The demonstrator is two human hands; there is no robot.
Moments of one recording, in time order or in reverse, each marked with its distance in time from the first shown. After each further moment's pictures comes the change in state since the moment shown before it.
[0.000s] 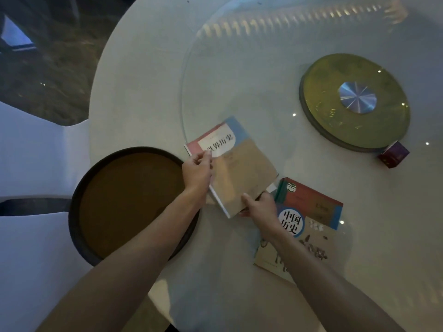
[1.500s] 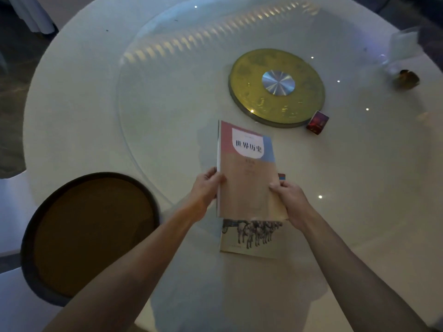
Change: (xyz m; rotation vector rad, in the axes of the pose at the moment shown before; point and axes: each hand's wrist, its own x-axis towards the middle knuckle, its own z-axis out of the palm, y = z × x) left_hand -0.100 -0.030 0.087 0.268 -0.613 -0.070; right_hand -0.048 0.021 -0.186 0.298 0.218 0.076
